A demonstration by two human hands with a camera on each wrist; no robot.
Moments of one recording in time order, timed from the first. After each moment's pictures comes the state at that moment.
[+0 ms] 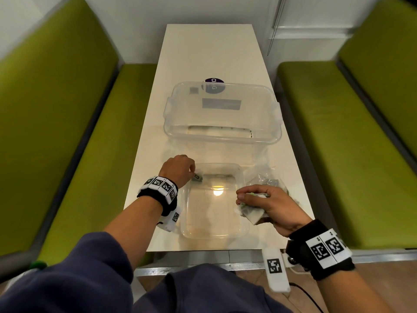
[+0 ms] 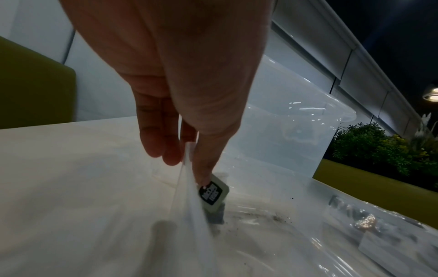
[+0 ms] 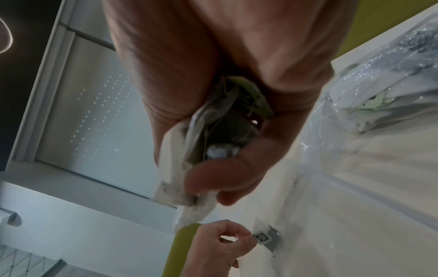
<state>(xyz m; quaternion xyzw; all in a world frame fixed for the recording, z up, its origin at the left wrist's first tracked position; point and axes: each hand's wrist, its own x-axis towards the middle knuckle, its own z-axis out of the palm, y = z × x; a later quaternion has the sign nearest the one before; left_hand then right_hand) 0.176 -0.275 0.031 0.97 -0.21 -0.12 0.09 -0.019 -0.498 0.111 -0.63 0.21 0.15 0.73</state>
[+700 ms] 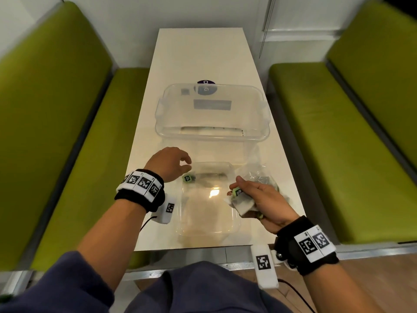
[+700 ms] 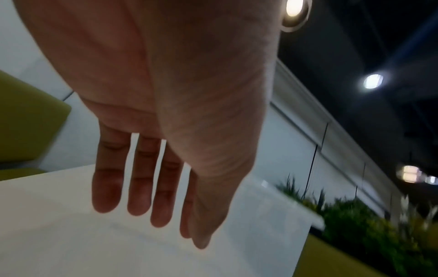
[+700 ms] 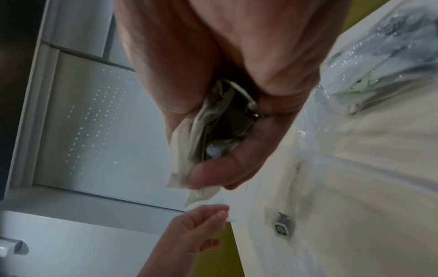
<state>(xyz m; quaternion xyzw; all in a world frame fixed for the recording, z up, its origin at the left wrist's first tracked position) 0.157 -0.273 0.100 0.95 -0.24 -0.16 0.14 -0.027 -0.494 0.113 -0.58 0.24 0.13 0.77</state>
